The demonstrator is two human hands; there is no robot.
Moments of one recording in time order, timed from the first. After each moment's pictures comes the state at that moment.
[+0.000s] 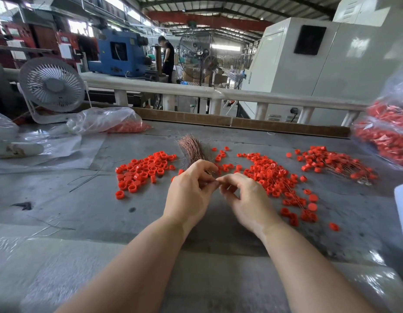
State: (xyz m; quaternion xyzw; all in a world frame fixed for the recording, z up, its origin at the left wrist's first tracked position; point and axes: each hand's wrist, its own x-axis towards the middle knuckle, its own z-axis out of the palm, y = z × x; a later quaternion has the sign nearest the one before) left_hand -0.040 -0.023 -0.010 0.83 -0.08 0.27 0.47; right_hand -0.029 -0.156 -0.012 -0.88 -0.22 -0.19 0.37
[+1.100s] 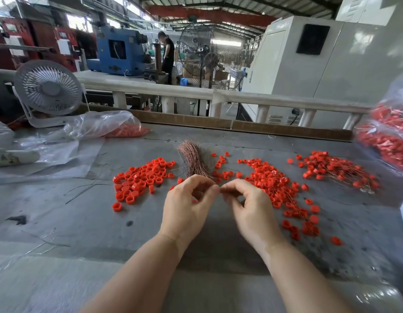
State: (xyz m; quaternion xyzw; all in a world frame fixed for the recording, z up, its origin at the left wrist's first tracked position) left_hand -0.042 -0.022 -0.007 0.80 -0.07 0.28 0.53; right_hand -0.031 -0.154 -0.005 -0.84 -0.20 -0.22 0.45
